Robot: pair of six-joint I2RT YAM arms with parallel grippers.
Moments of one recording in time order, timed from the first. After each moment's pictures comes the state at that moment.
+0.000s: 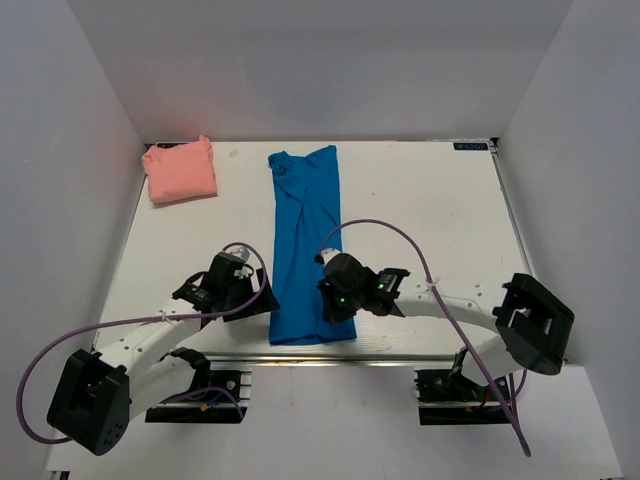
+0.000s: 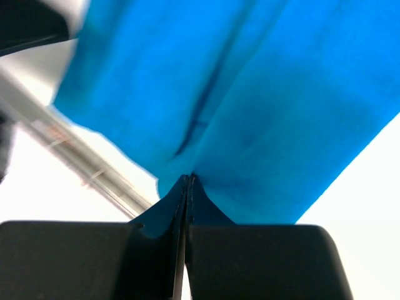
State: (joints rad) left arm -0.47 0.99 0.43 -0.42 0.12 -0.65; right arm 1.09 1.48 0.84 -0.30 -0.03 0.55
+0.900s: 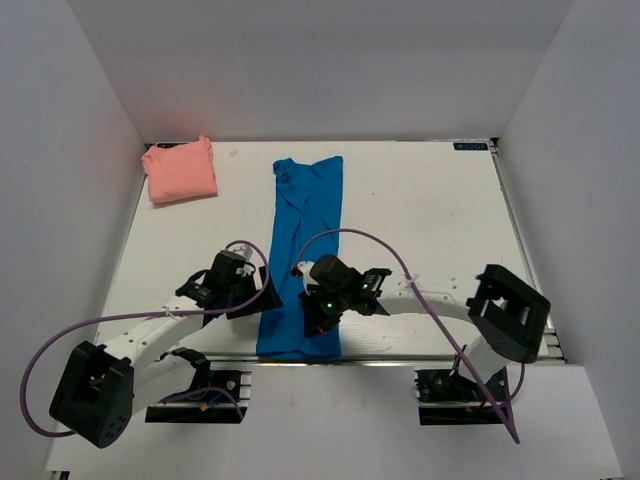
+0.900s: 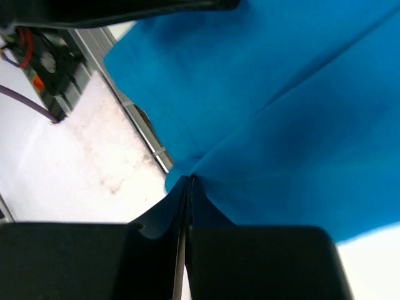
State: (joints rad) left arm -0.47 1.04 0.43 -0.35 0.15 -0.64; right arm 1.12 1.57 0.89 -0.21 -0.35 0.45
